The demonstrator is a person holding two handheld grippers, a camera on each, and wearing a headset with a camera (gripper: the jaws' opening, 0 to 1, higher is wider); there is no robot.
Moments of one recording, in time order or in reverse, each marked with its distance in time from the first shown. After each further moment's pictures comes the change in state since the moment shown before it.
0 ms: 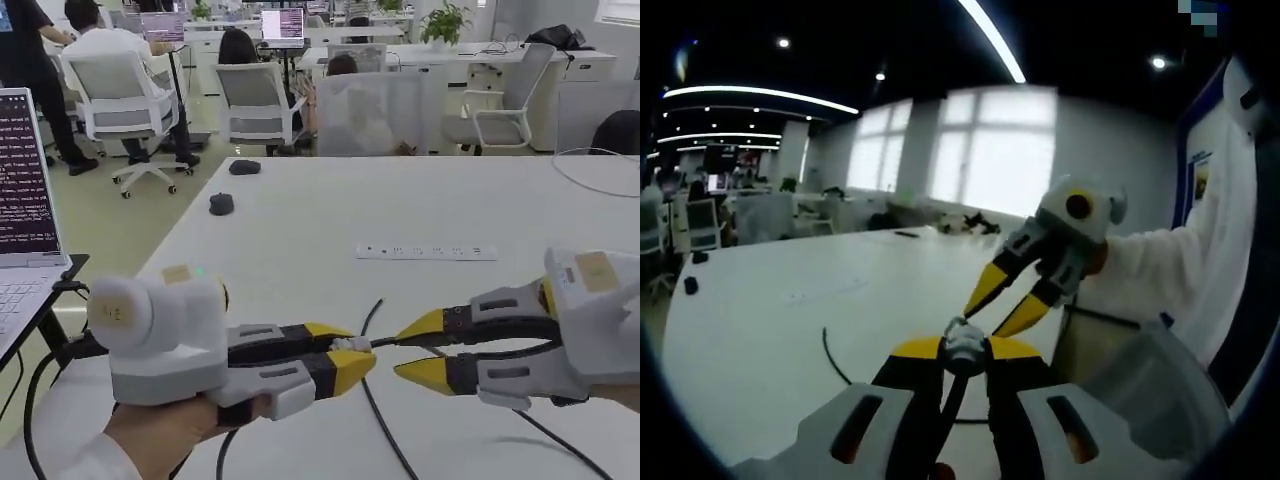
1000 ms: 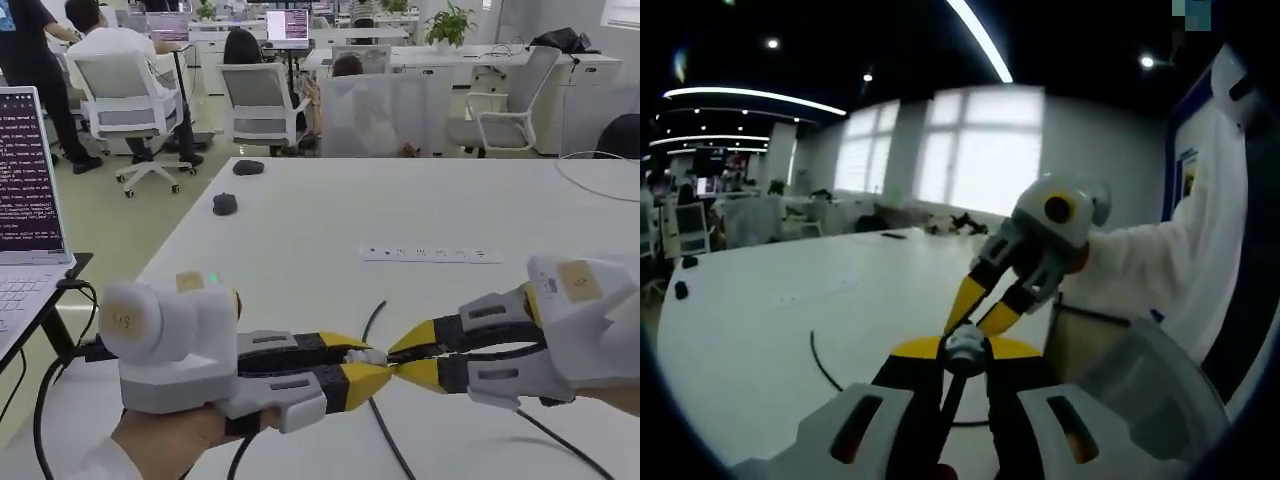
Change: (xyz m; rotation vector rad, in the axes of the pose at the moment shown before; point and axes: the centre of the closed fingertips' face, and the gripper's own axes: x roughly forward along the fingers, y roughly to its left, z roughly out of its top) left arm 0.001 -0.012 -0.002 0.010 -0.007 -0.053; right arm 0.010 0.005 -0.009 -0.071 0.047 0.054
